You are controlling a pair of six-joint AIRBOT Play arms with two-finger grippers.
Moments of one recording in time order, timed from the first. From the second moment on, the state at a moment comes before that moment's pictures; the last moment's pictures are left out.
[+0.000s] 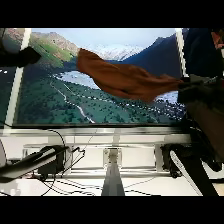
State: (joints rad) left arm 0.25 -1.26 1.29 1.11 -1.12 -1.30; right arm 0.11 -0.49 0.94 -1.46 1.22 1.46
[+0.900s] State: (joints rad) left arm -0.10 -1.82 1.30 0.63 -0.76 -1.06; right arm 0.11 -0.47 0.94 -1.47 1.32 1.46
